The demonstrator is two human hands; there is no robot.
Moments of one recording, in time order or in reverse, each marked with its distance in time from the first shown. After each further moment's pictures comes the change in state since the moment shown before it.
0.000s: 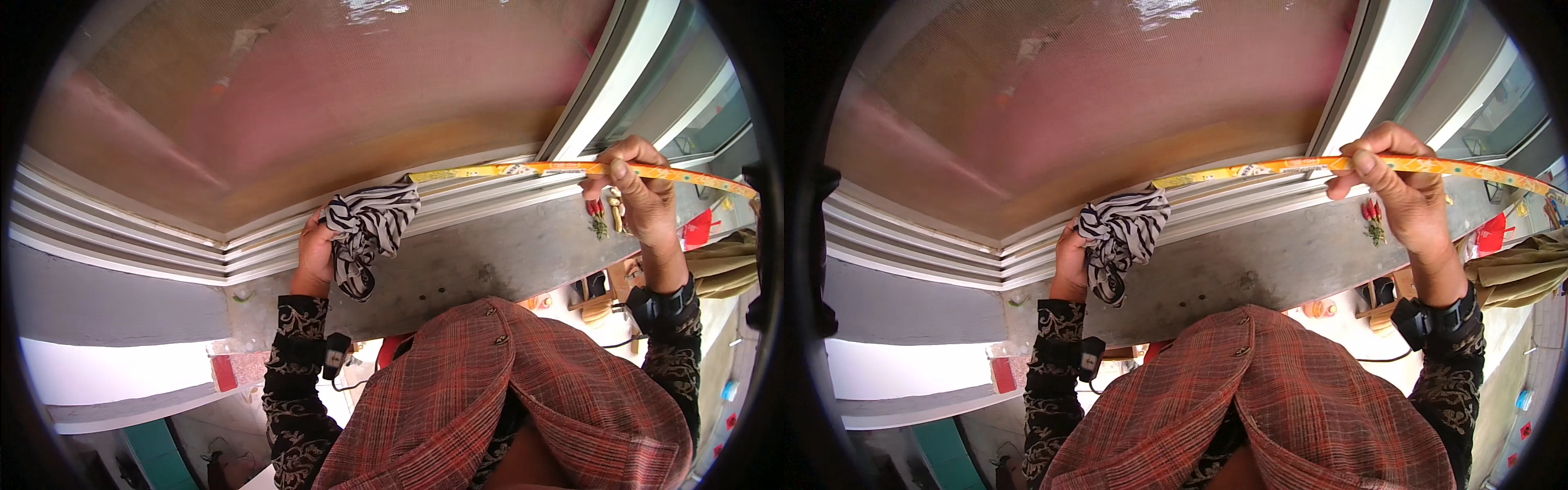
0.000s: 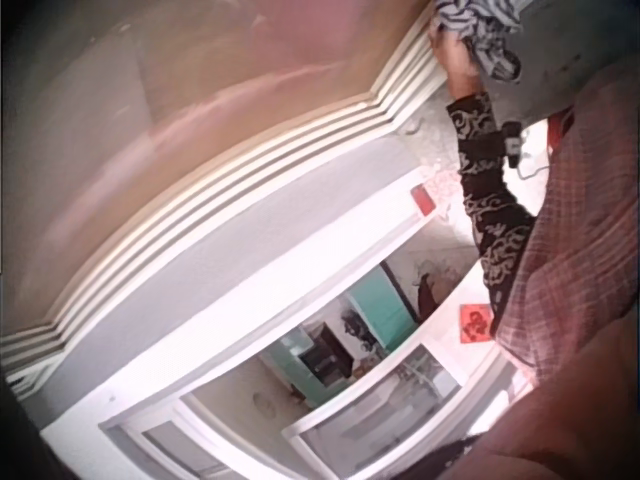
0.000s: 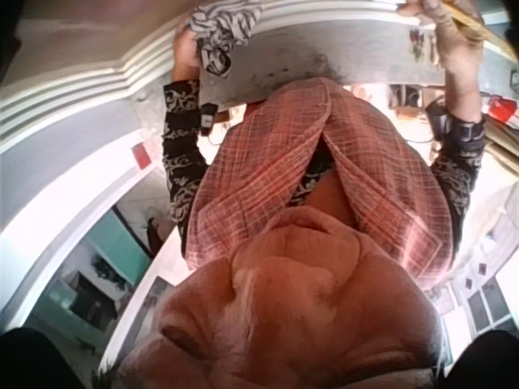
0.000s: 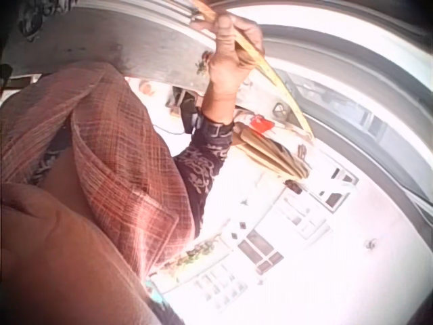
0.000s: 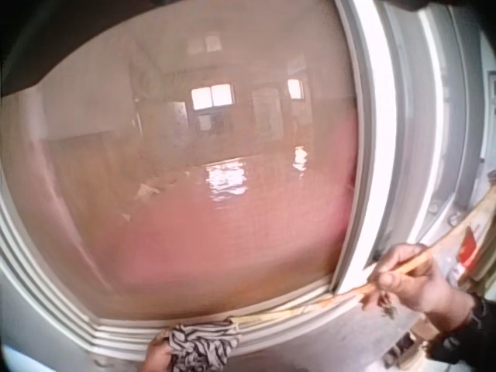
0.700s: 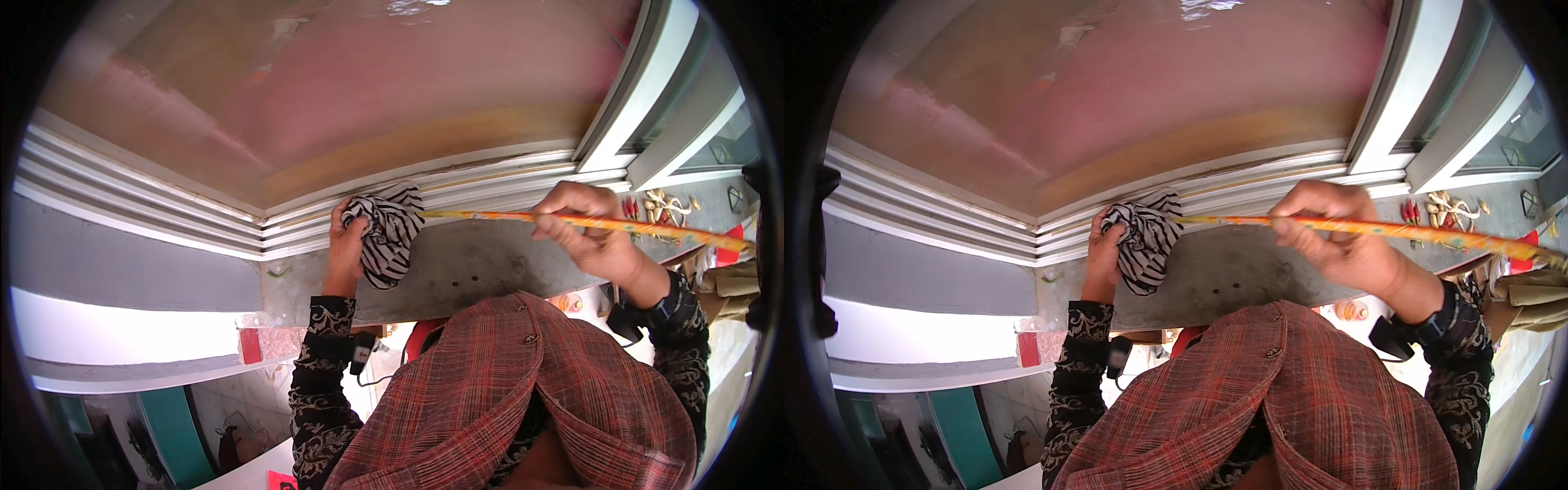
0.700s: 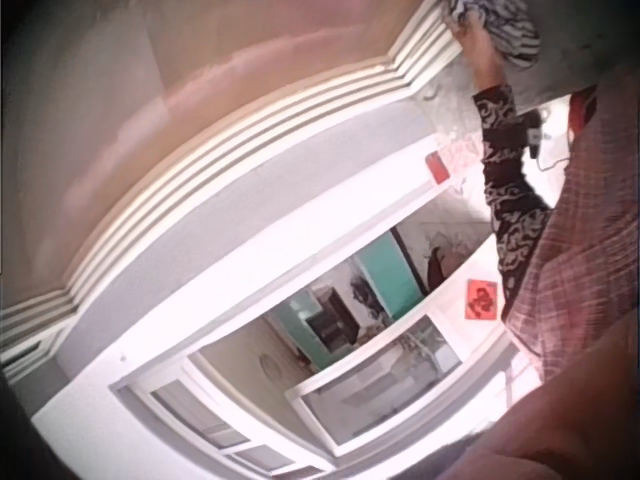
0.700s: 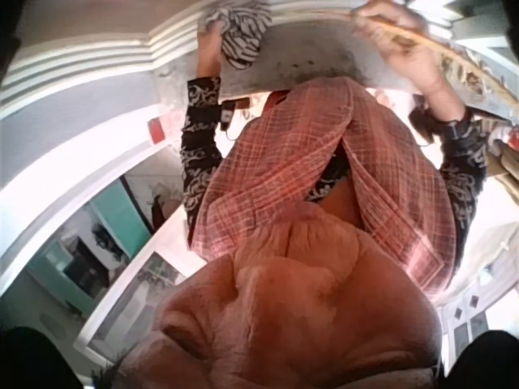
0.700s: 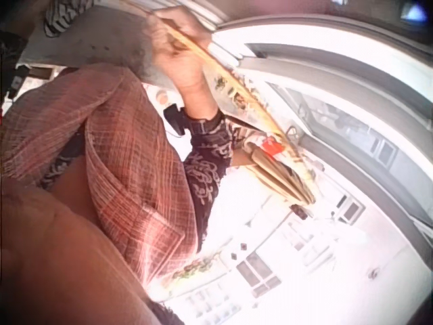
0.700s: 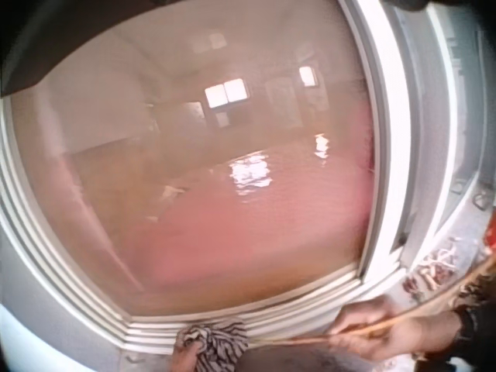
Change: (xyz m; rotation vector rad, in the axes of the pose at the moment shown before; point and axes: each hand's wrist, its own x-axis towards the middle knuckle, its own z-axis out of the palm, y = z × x) left_hand -0.028 -0.011 -0.028 0.227 0.305 0.127; right_hand -0.016 0.024 0.088 -0.064 -0.287 -0.080
